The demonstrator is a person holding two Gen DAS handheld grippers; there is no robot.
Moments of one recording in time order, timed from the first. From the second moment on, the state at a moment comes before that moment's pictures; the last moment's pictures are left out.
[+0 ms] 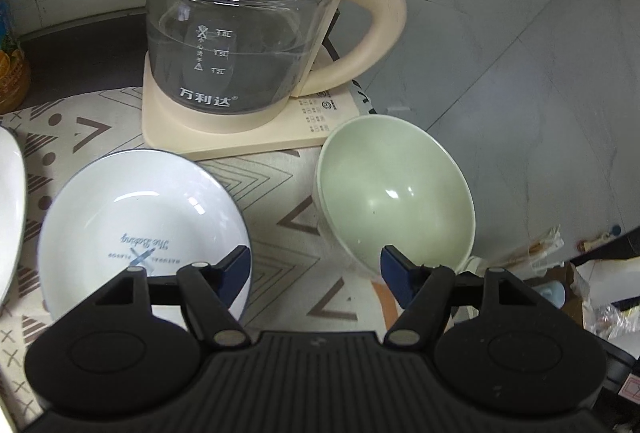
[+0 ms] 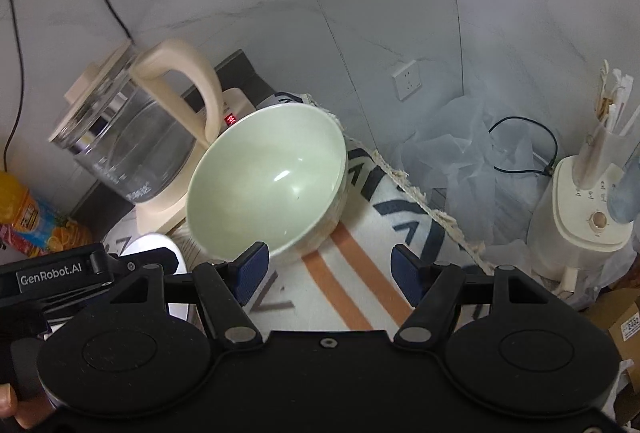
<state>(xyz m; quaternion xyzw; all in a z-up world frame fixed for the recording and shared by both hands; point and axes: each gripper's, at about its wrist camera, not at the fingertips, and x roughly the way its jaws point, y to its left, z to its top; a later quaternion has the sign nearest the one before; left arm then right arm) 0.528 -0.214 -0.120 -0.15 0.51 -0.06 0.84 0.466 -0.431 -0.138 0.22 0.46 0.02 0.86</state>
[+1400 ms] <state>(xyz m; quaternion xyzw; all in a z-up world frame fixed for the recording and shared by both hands) 0.506 -0.214 -0.079 -0.21 0.51 -0.06 0.83 0.457 -0.415 -0.112 0.24 0.46 0.00 0.86</state>
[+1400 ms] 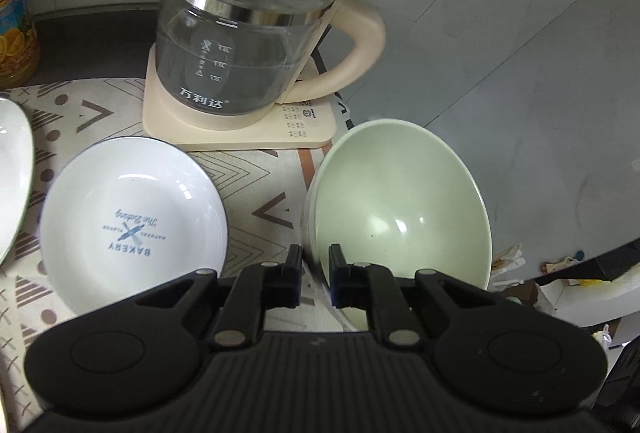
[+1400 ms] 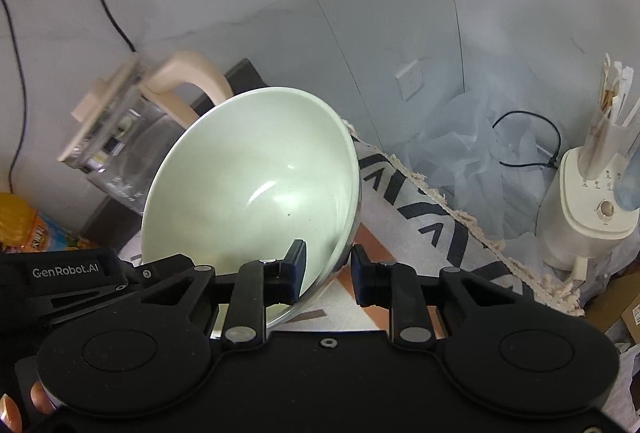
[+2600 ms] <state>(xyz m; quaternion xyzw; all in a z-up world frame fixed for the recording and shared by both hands) 0.378 -0.139 -0.066 -0.20 0.52 -0.07 0.82 0.314 -0.342 -0.084 0.25 0.45 -0.03 0.85</state>
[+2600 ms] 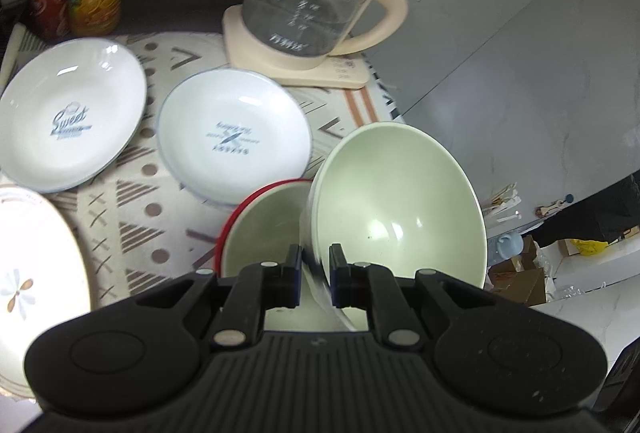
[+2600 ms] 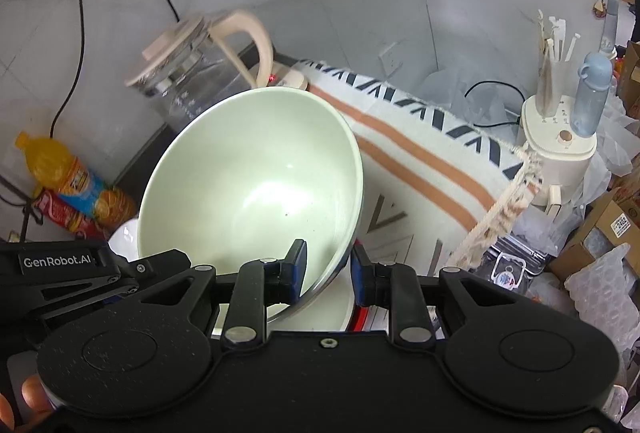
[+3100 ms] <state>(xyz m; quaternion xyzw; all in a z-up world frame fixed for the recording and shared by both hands) 0.374 -0.123 -0.093 -0.19 0.55 -0.05 0.81 0.317 -0.317 -0.104 0.22 0.49 -0.02 0.84</state>
